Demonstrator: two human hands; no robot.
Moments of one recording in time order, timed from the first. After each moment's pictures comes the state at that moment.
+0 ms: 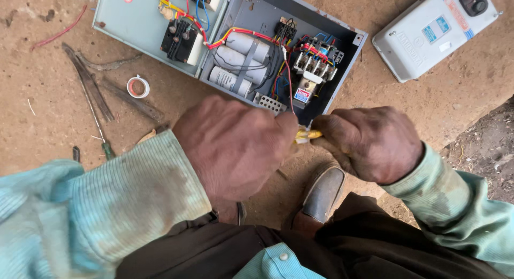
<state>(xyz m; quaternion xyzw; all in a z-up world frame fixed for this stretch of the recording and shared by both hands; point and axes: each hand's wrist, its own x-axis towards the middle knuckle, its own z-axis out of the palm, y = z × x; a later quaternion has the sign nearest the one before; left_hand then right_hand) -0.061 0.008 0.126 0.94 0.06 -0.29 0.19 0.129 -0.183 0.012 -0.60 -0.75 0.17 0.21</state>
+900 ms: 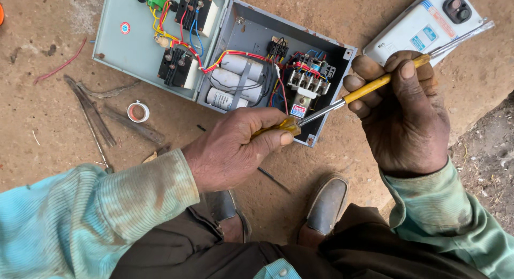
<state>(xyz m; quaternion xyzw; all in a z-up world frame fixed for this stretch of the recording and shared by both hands) -0.071 0.018 0.058 0.72 0.25 -0.13 0.63 0.133 -0.172 0.010 -0.43 -0.08 0.48 0.76</state>
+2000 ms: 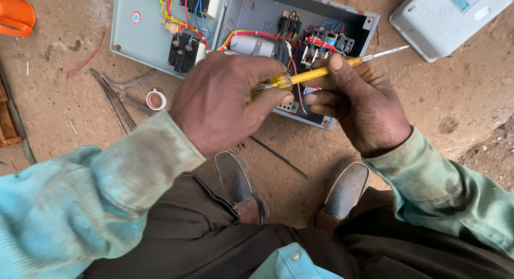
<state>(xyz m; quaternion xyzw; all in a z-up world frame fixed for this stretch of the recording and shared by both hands) -0.045 0.034 0.074 0.91 0.21 -0.05 0.35 0.105 -0.151 -0.035 -0.51 -0.06 0.57 0.64</state>
